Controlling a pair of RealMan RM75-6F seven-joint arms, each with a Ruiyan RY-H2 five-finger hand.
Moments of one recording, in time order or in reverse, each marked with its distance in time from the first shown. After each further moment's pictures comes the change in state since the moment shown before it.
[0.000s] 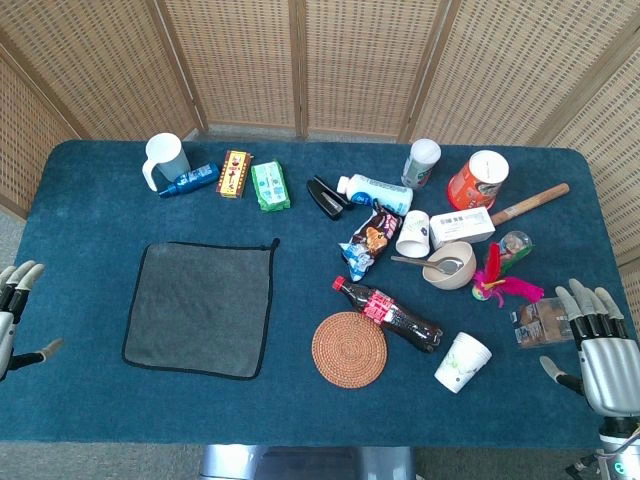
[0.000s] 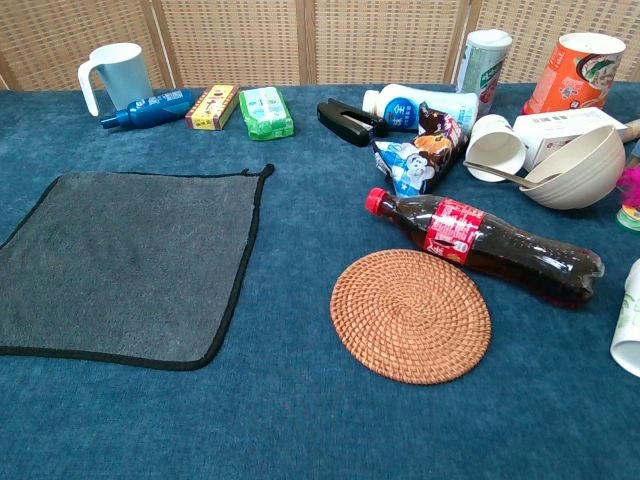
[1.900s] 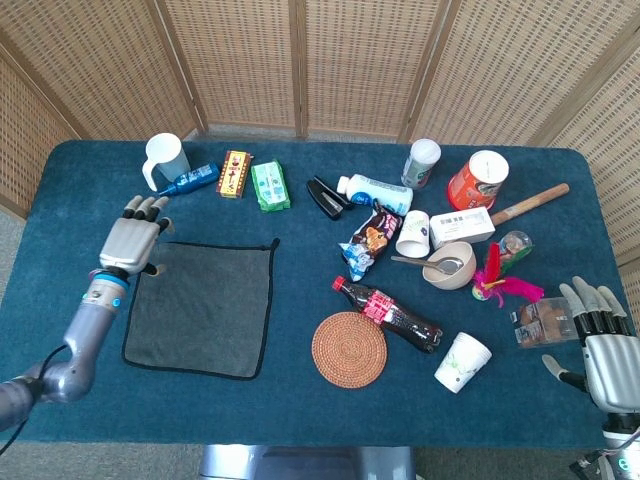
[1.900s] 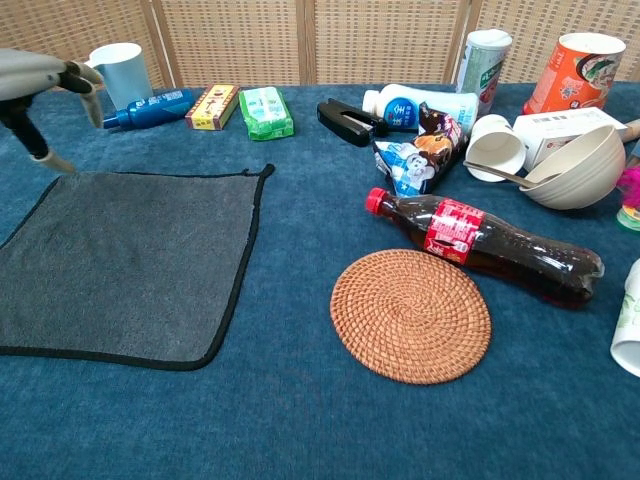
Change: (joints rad) left arm -0.600 -0.339 -0.172 0.294 -0.497 -0.608 0.507; right arm 0.007 0.019 0.008 -0.016 0.027 -0.038 0.029
